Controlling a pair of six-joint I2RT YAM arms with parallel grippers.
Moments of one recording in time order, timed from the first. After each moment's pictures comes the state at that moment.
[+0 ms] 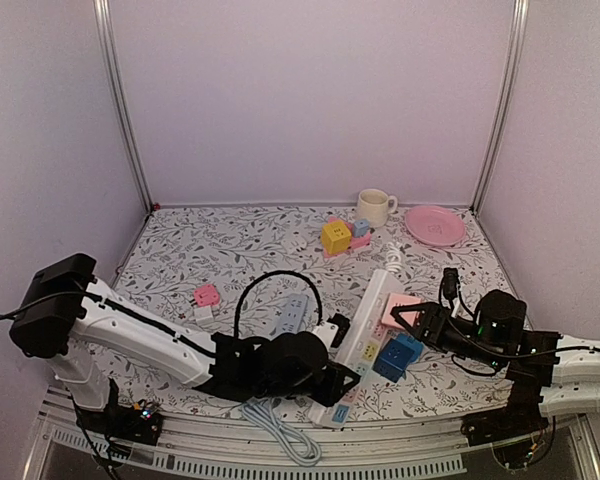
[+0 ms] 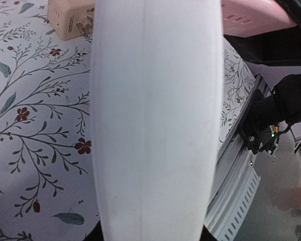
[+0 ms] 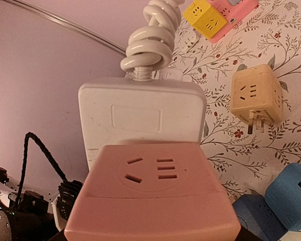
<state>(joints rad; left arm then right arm) -1.42 1.77 0.95 0.18 -0.25 -0.80 0.96 0.72 0.24 0.21 0.11 1.02</state>
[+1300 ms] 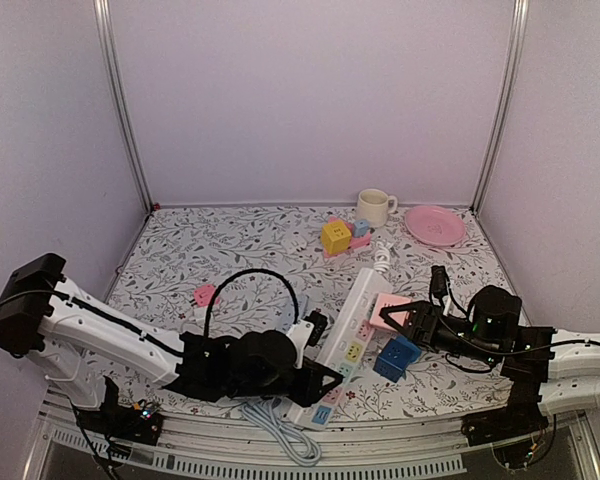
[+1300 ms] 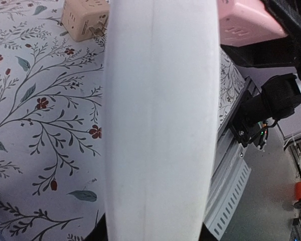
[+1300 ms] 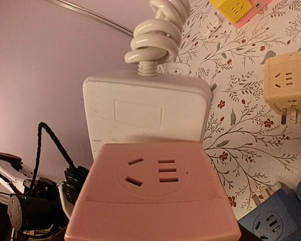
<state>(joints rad) -1.42 1.61 0.79 0.21 -0.25 -0.81 0.98 0.81 0.28 0.27 0.04 1.04</state>
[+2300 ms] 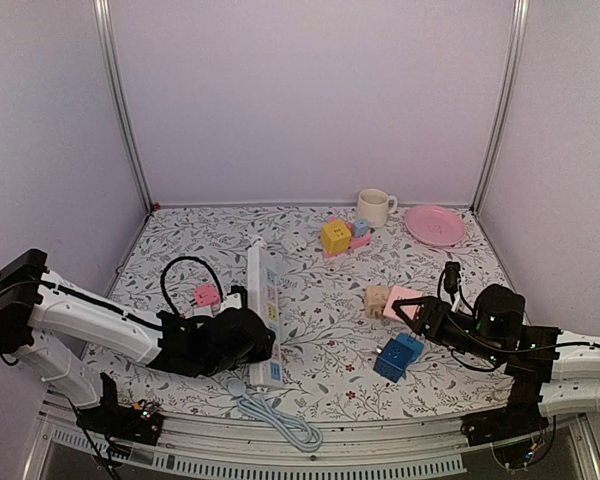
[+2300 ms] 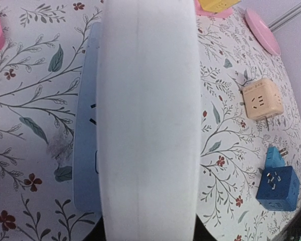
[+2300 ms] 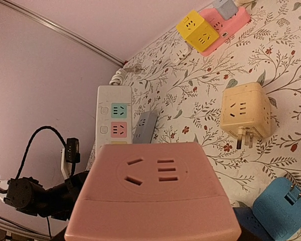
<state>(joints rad) -1.22 1.50 0.66 -0.01 -0.54 -1.16 0.95 0.75 0.28 0.19 0.16 0.98</state>
